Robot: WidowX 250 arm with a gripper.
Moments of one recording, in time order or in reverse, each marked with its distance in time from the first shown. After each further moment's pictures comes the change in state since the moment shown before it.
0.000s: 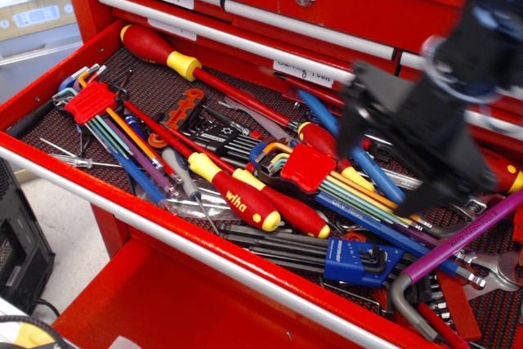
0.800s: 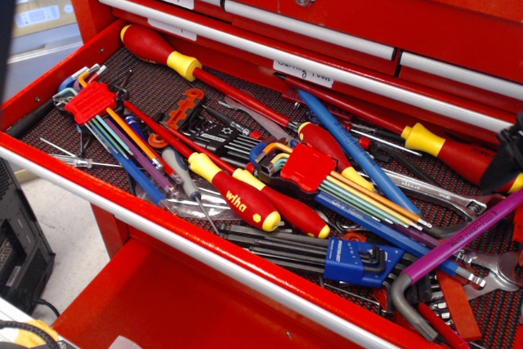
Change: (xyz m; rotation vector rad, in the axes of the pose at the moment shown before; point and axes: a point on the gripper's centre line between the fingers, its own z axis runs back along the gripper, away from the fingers) arm 0.083 -0.074 -0.031 -0.015 -0.110 -0.267
